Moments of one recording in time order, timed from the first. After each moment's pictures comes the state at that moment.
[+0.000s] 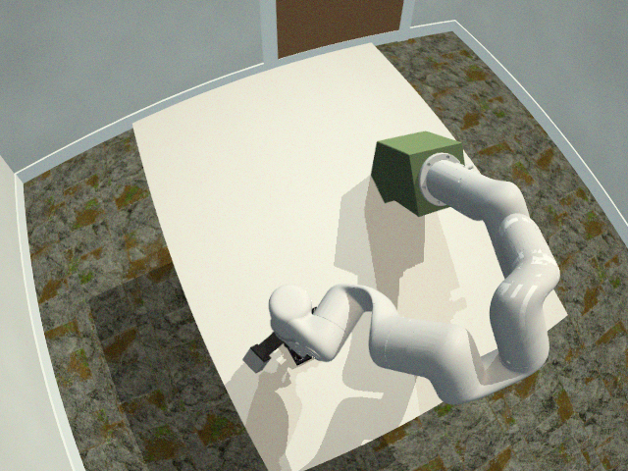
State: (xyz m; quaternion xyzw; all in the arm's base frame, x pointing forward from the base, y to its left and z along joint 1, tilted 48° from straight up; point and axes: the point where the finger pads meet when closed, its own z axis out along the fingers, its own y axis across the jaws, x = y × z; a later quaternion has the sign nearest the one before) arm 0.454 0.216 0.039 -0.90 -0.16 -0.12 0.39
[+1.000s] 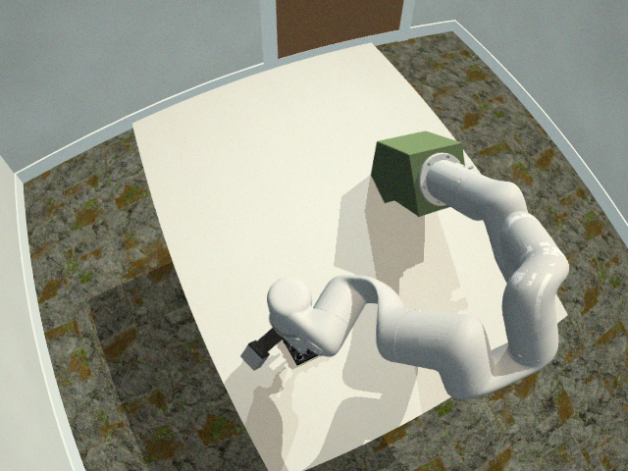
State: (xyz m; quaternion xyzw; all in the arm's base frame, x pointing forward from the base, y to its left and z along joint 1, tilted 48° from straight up) arm 0.452 0.192 0.060 -0.90 -0.16 -0.12 0.39
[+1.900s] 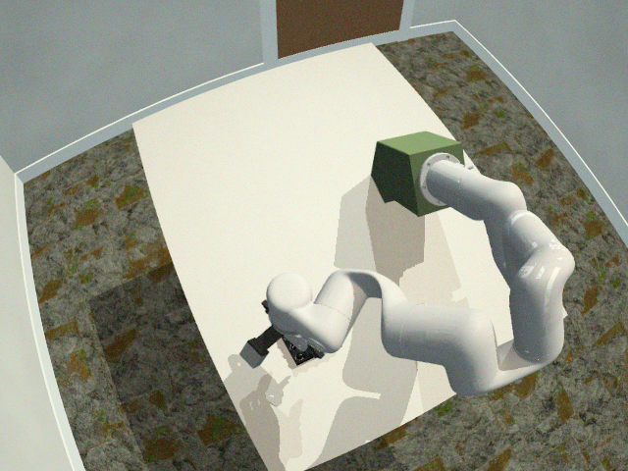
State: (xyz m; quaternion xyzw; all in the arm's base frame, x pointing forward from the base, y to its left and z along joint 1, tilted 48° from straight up) arm 0.449 0.178 0.072 -0.90 -0.16 -0.12 0.39
